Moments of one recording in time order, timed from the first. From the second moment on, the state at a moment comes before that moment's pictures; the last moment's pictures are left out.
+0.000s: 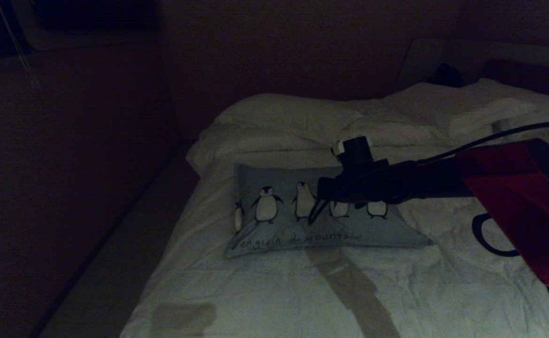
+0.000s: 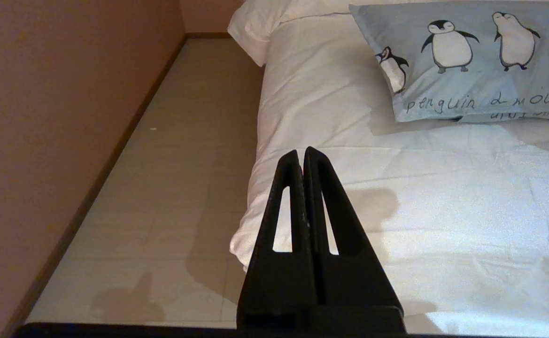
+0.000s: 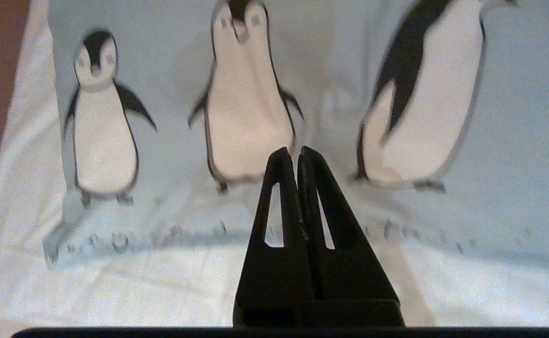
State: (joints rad) left arm 0.00 0.00 0.00 0.00 0.00 0.00; right arm 0.46 2.29 -1.74 0.04 -0.13 0.37
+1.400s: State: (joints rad) left arm 0.00 0.00 0.00 0.00 0.00 0.00; right arm 0.37 2.30 -1.33 -0.42 -0.28 -0.18
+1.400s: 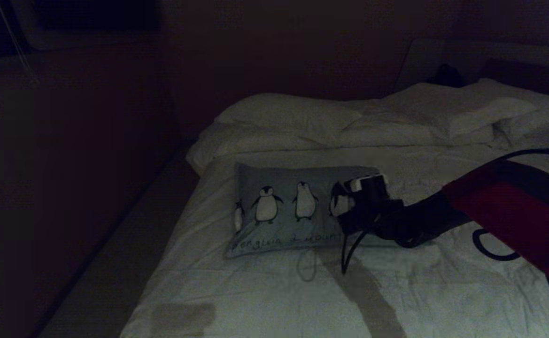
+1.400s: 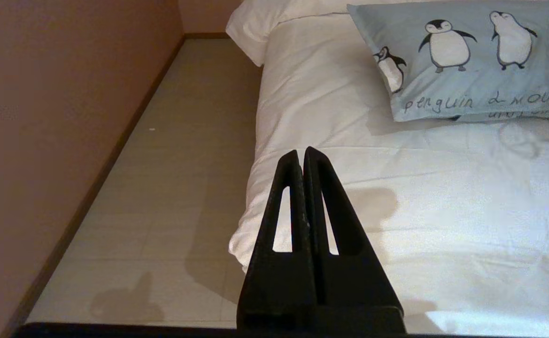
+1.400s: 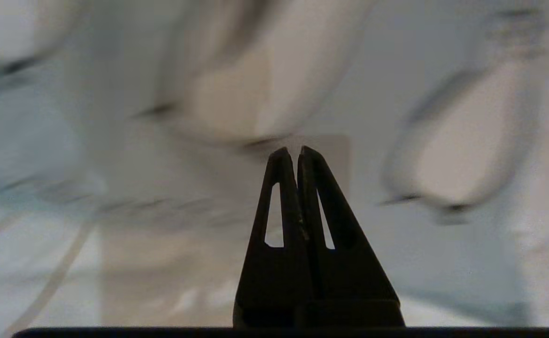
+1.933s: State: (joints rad) left arm 0.00 0.00 0.00 0.00 0.00 0.00; right arm 0.16 2.21 -1.29 -0.36 -0.10 -0.09
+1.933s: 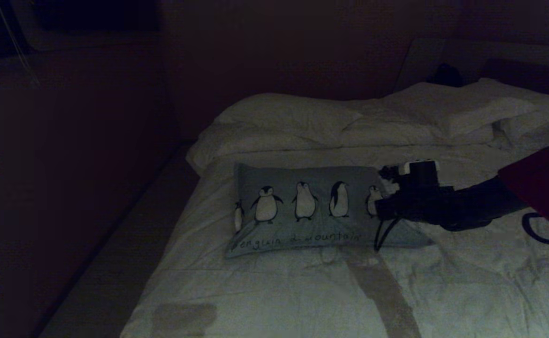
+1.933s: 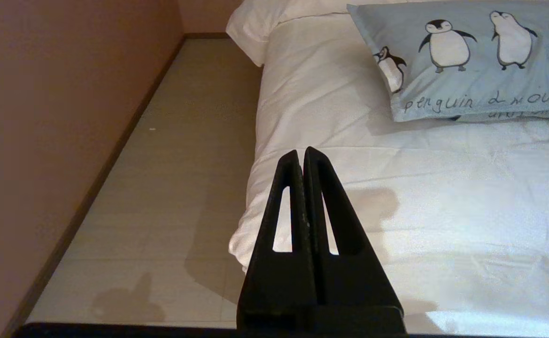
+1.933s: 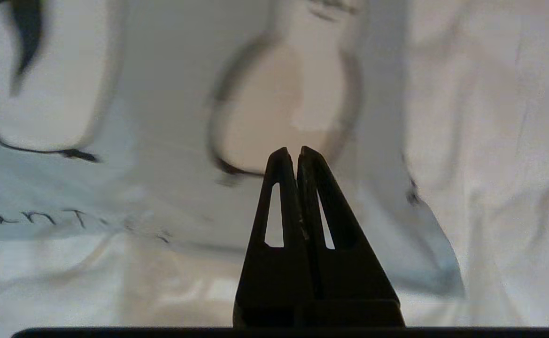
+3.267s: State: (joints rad) left arm 0.00 0.00 0.00 0.00 0.00 0.00; right arm -0.12 2.08 -1.04 -0.25 0.35 0.19
